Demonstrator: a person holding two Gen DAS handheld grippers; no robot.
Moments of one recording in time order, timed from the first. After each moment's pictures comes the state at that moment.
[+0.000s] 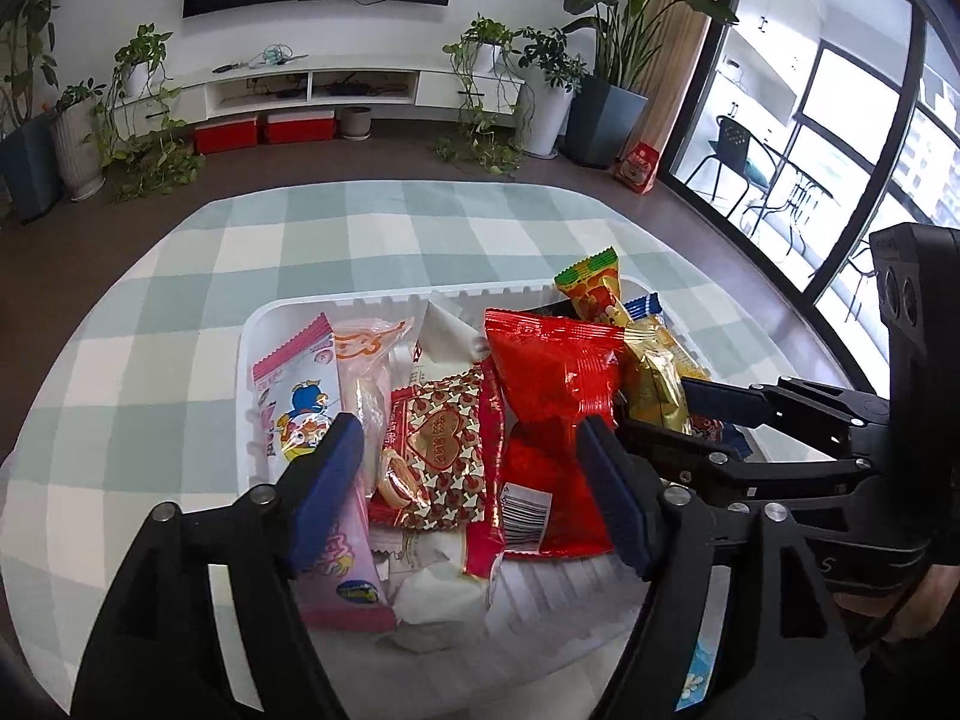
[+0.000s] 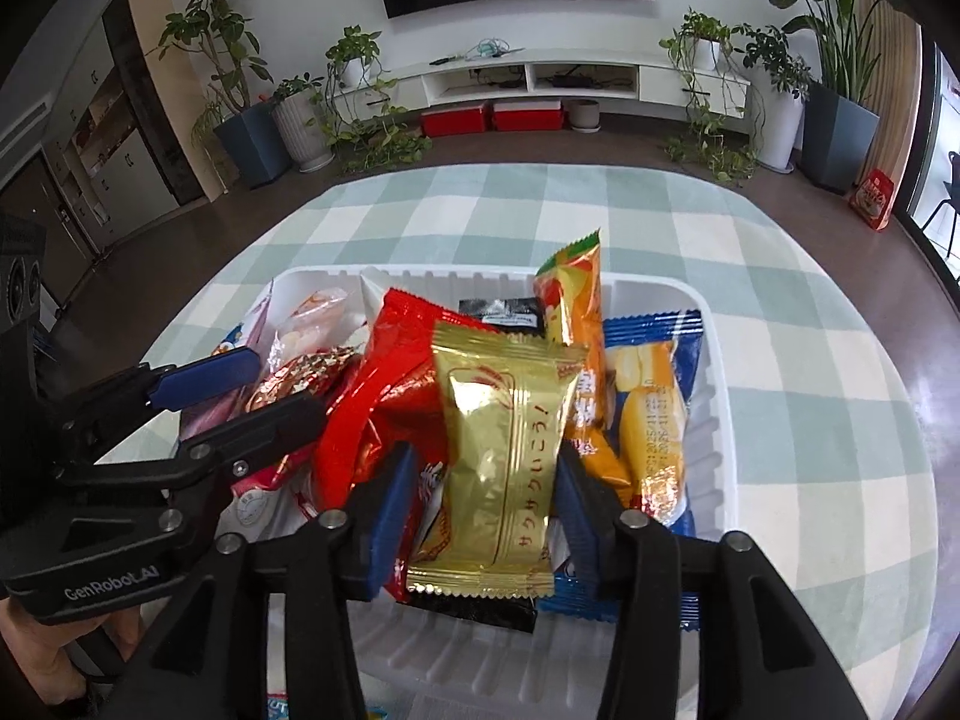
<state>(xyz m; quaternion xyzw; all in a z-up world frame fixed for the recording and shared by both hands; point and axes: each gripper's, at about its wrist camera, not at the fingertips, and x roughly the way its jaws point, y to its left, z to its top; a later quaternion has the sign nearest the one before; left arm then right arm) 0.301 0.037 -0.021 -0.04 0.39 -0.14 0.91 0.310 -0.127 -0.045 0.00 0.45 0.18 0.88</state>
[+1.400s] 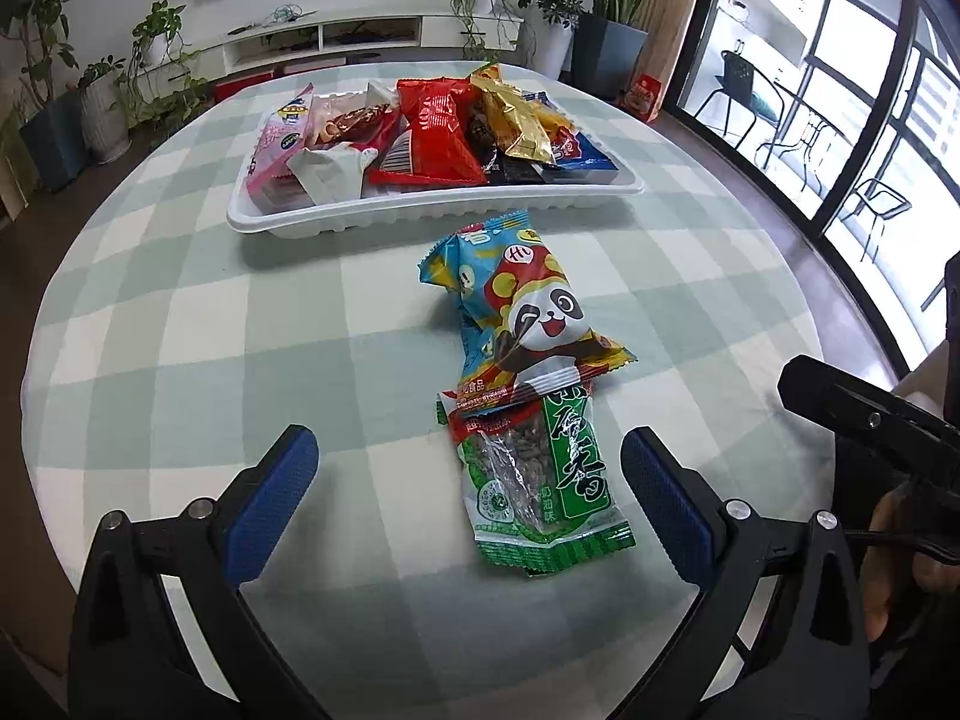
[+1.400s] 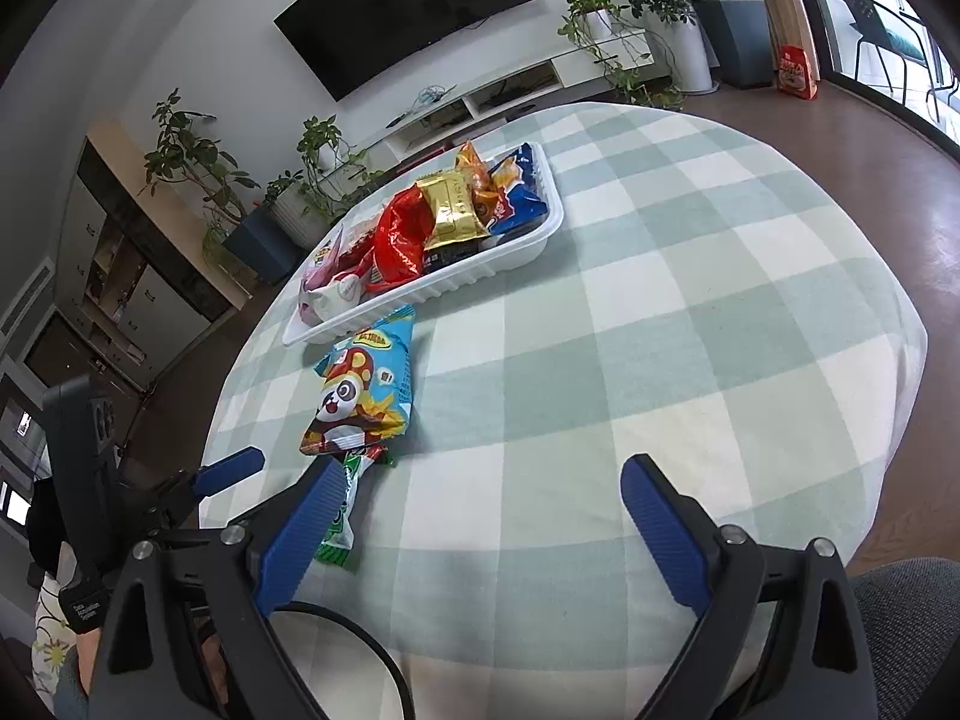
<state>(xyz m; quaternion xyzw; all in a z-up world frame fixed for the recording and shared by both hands) 0.078 -0.017 -0.053 -0.01 0.46 -0.12 0.88 0.089 -0.232 -0.055 0.18 0.42 0.16 0.87</state>
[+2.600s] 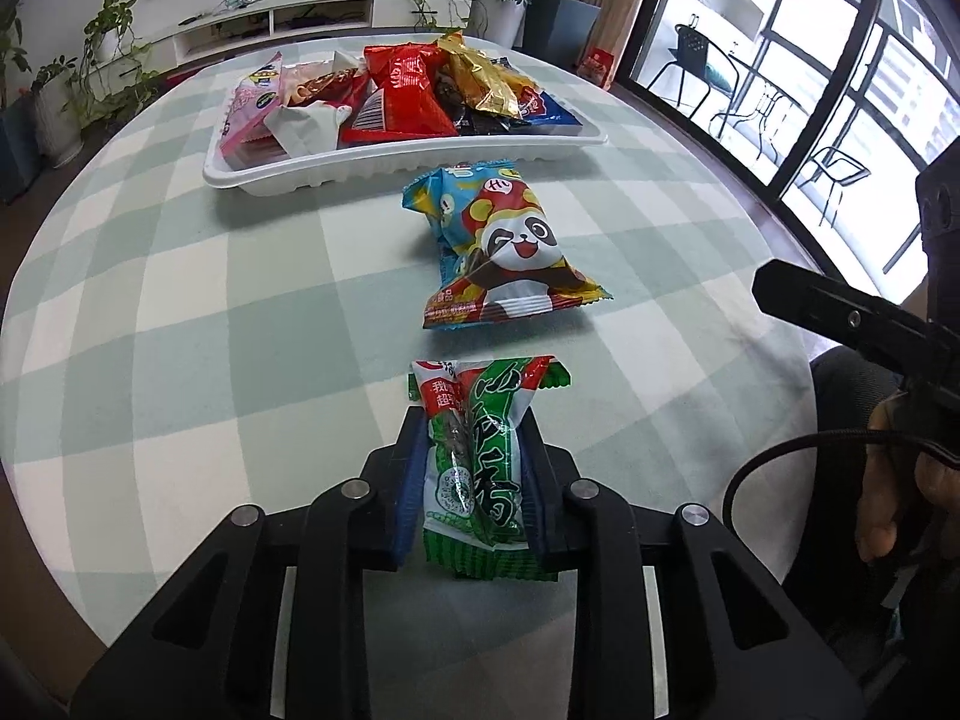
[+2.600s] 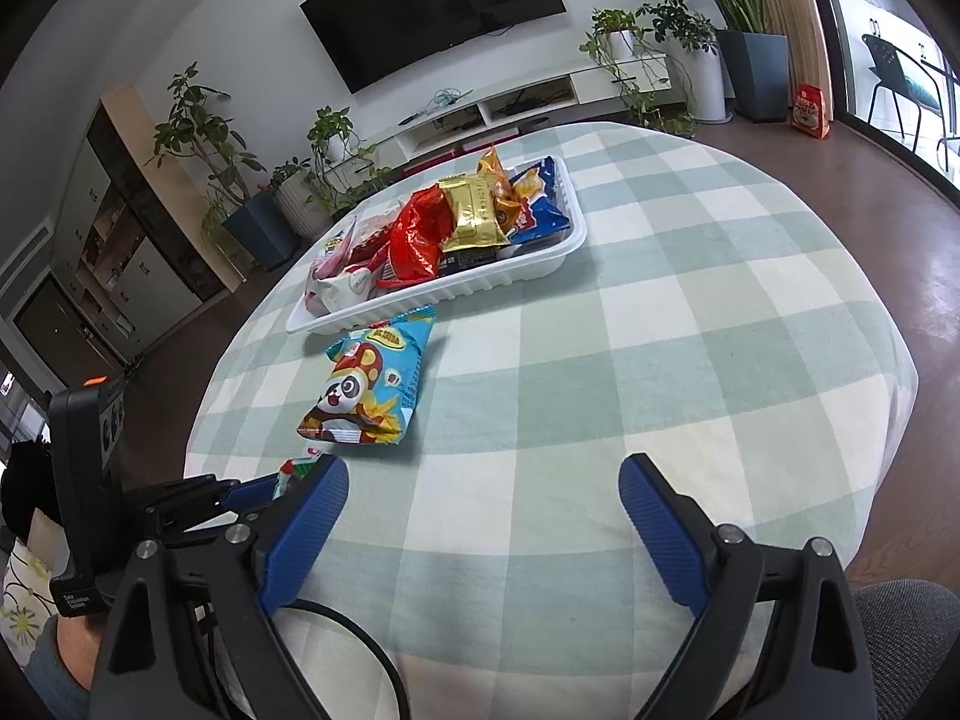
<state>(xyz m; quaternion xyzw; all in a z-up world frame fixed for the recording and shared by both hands) 0.065 0.008 -0.067 0.00 0.47 -0.18 0.86 0.087 -0.214 -0.042 0.14 0.41 0.16 0.89</state>
